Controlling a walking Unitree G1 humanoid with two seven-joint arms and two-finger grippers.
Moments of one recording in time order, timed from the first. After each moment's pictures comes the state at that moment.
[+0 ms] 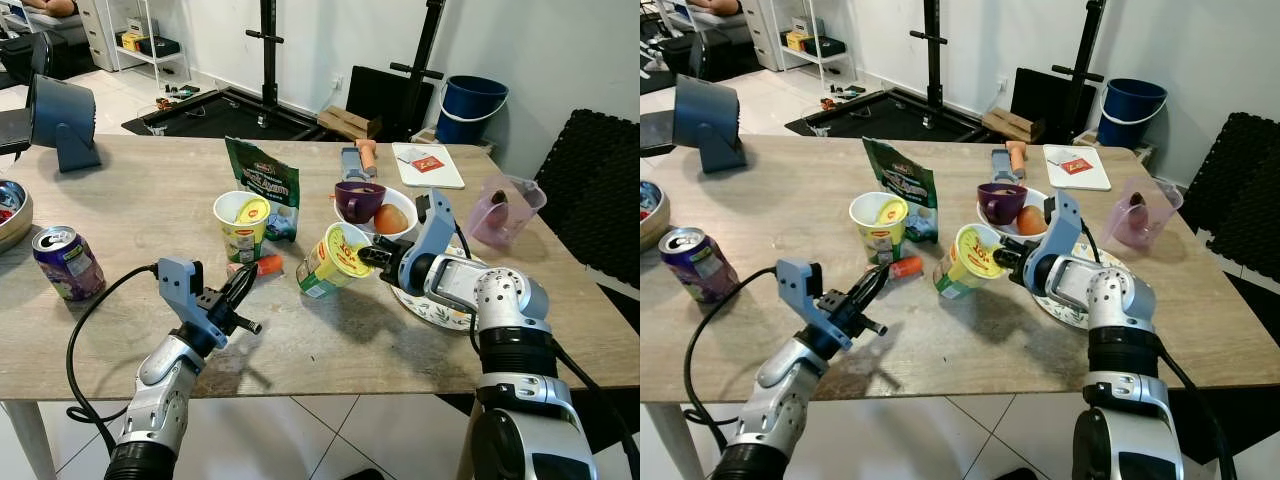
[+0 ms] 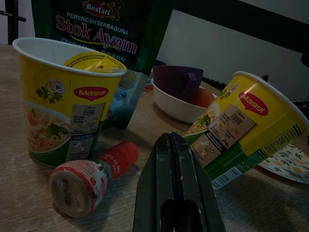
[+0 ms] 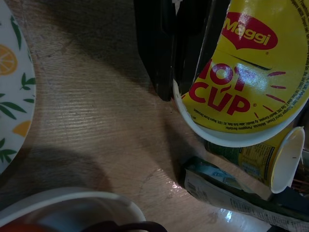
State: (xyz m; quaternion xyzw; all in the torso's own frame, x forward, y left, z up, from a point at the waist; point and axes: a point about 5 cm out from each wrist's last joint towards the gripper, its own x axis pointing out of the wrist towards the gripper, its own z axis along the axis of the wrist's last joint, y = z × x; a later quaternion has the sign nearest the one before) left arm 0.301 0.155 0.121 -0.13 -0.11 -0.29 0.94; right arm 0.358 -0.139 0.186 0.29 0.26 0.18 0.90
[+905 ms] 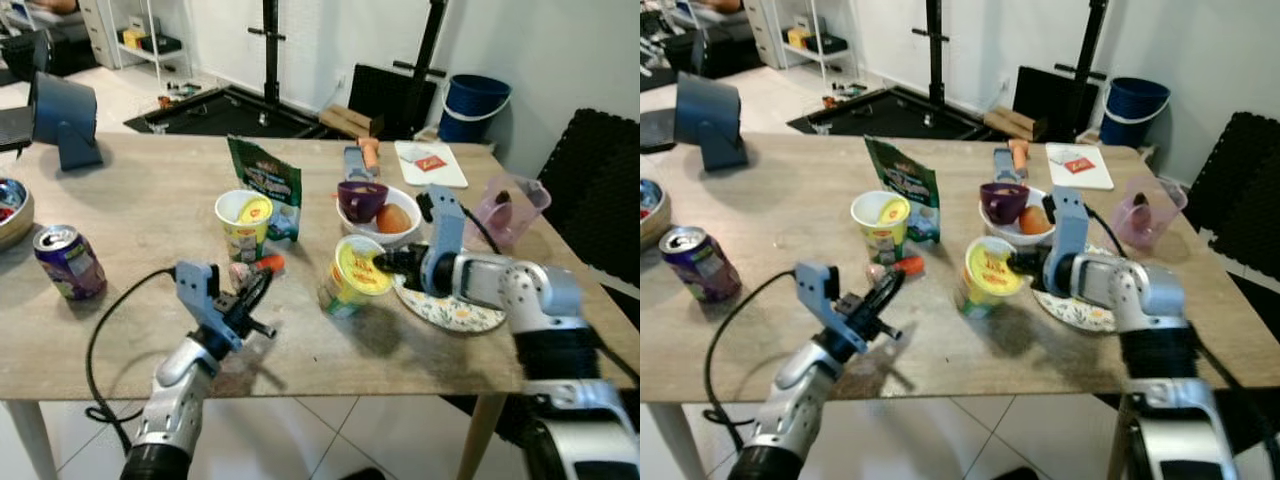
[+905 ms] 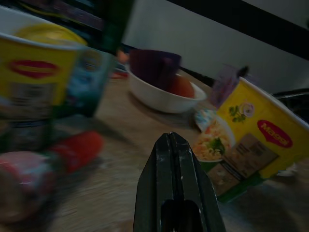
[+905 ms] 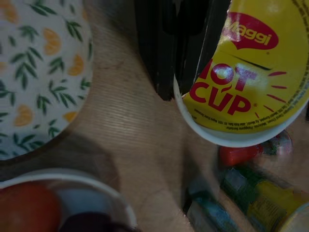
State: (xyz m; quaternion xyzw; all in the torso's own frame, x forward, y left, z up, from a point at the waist) left arm 0.299 0.124 0.113 -0.15 -0.08 -0.33 0.93; right arm 0.341 -0.161 0.203 0.08 0.26 0.26 0.93
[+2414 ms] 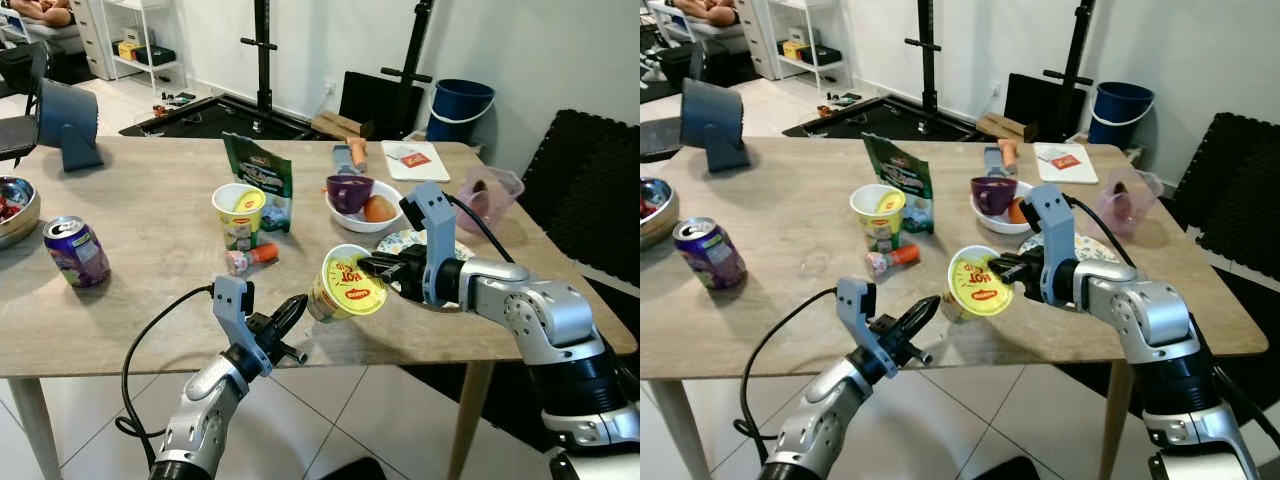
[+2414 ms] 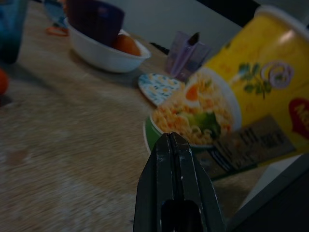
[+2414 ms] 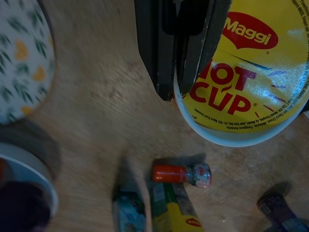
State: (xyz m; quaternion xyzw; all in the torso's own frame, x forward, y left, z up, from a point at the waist) left arm 0.286 0.104 0.102 -0.18 -0.03 -0.35 0.92; right arm 0.324 -0.147 0.210 0.01 0.17 0.37 0.91
